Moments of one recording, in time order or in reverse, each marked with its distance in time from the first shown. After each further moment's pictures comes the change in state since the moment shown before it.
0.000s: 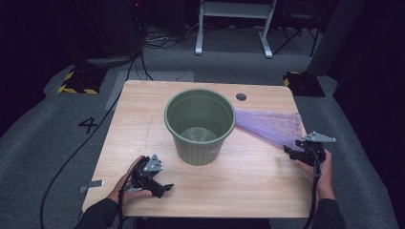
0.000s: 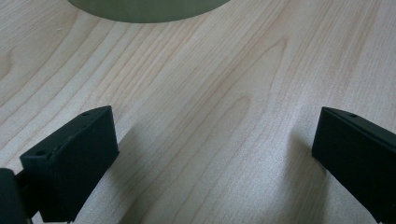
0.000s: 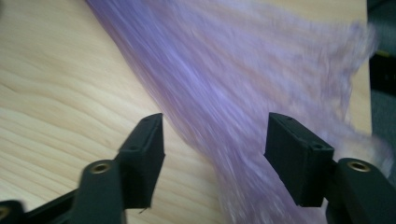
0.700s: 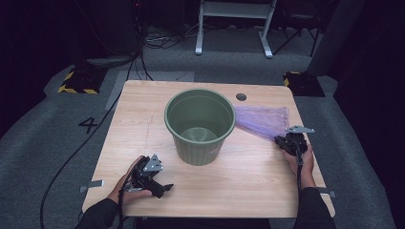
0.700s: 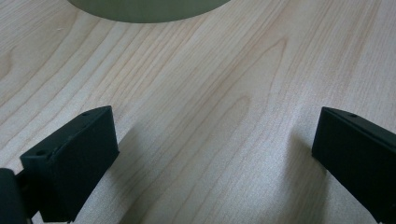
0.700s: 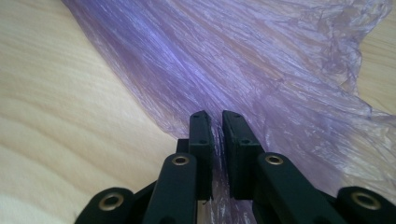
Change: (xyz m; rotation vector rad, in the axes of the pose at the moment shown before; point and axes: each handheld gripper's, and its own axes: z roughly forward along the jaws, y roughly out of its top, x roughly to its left) left arm 0.000 0.000 0.000 -0.001 0.001 0.000; right arm 0.007 0.005 0.061 0.069 -0.031 0.001
